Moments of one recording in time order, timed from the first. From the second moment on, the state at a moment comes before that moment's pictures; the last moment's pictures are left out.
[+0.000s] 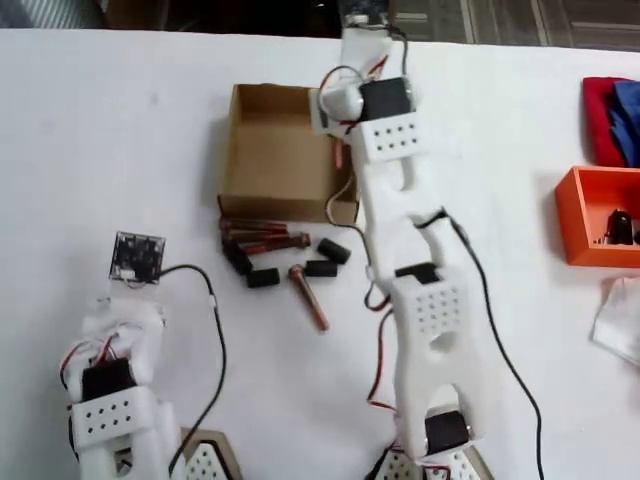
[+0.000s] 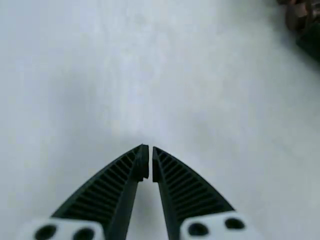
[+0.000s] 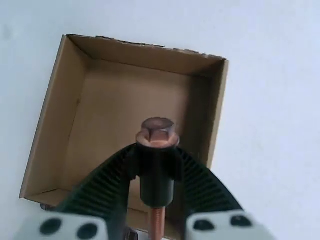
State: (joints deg) left arm -26.0 -76.0 92.0 44.1 -22.5; right arm -19.9 47.1 -70.1 86.5 -7.1
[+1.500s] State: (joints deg) left arm -25.9 -76.0 92.0 44.1 -22.6; right arm -20.6 65.7 -72.4 82.1 -10.7
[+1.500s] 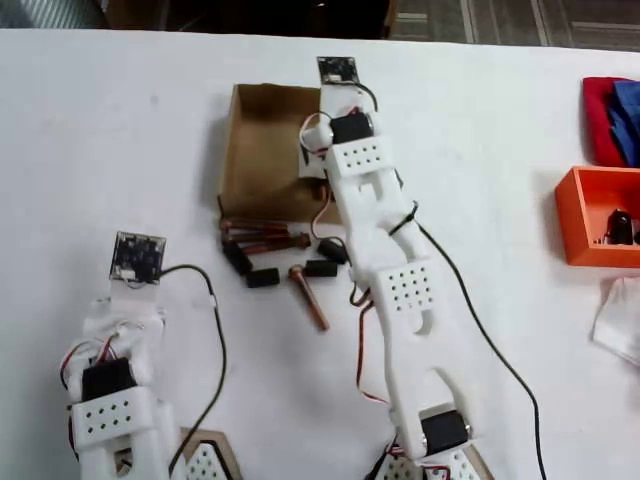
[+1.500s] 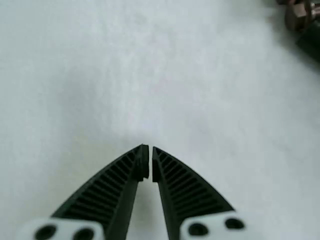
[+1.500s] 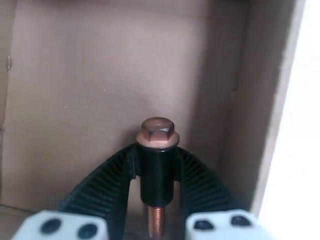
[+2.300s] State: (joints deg) left arm -25.9 -76.0 92.0 44.1 -22.6; right arm -20.5 68.2 -73.1 82.1 -14.1
